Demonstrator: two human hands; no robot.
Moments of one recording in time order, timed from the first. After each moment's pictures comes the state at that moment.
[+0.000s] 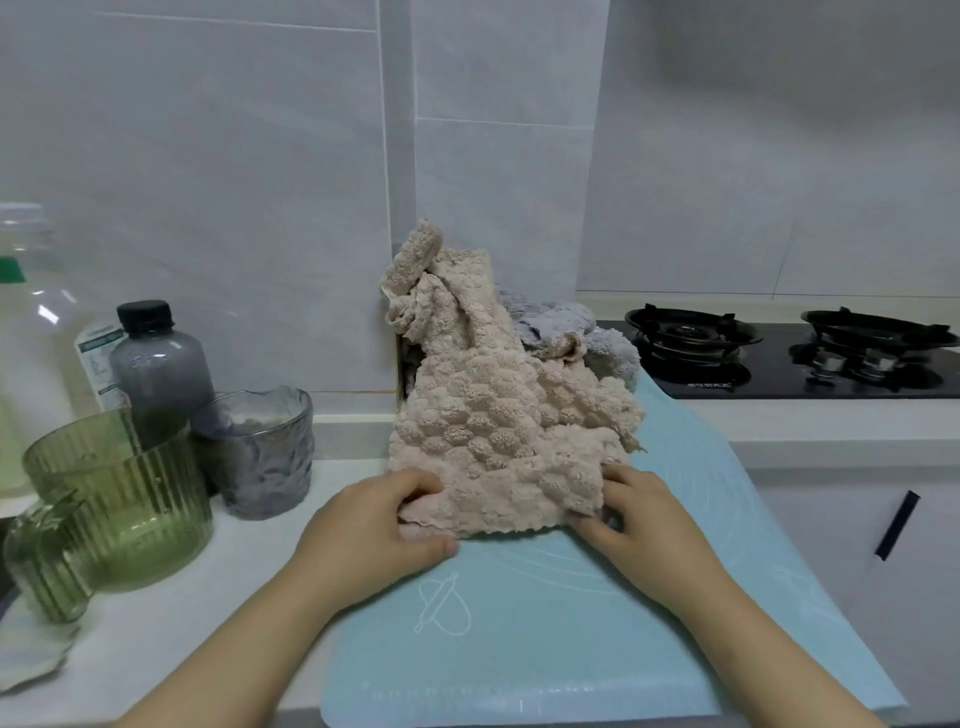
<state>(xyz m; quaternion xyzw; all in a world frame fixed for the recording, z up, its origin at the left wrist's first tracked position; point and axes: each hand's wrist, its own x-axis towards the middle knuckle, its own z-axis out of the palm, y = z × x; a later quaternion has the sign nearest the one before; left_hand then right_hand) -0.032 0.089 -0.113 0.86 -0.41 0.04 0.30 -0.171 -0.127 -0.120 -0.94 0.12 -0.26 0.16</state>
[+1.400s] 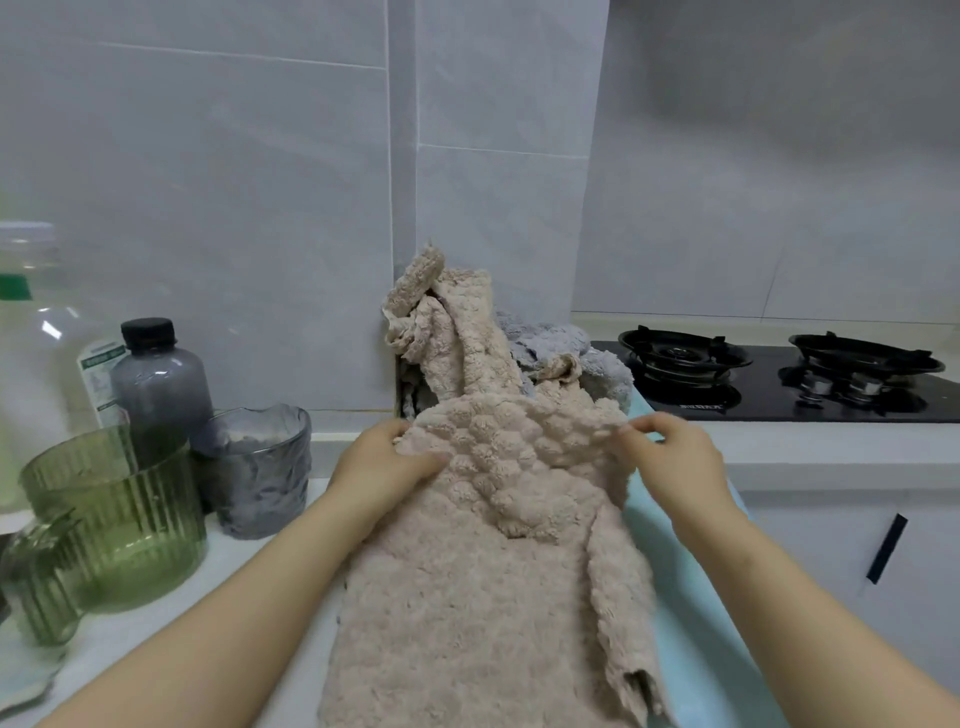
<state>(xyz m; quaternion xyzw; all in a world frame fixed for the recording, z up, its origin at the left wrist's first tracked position) -0.002 0.048 -0.079 0.82 -0.21 -0.07 0.52 -0.155 -0.141 -0.063 -0.79 0.31 -0.37 0.39</state>
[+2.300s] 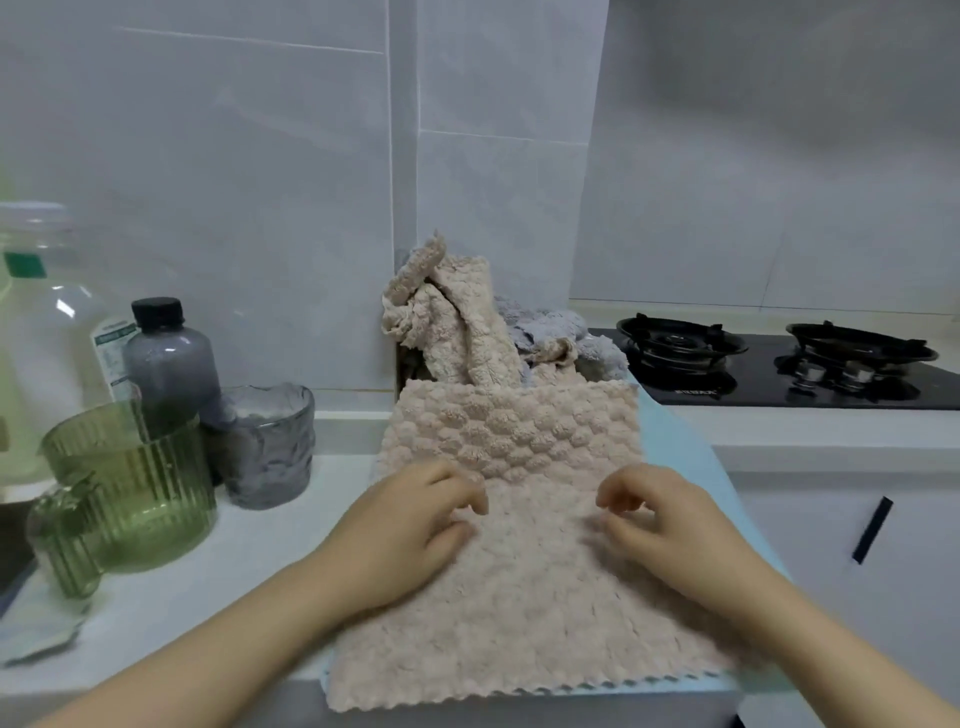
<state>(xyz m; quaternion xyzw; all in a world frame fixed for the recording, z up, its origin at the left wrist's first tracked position) -0.049 0.080 -0.107 0.76 -0.59 0.13 0.25 -0.213 -0.119 -0.085 -0.95 0.10 -0.21 0.19</state>
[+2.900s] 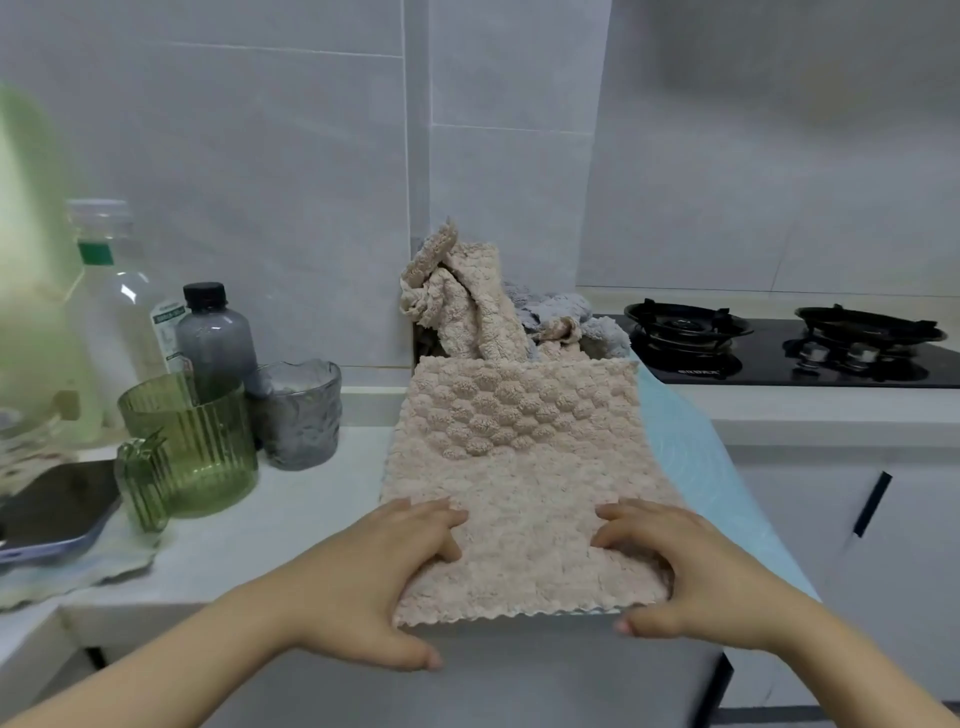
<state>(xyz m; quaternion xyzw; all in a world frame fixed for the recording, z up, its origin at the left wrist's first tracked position) -0.083 0.141 -0.117 0.77 -0.63 -0.01 0.10 -0.257 -0.110 -0.109 -0.99 0.02 -0.05 0.15</state>
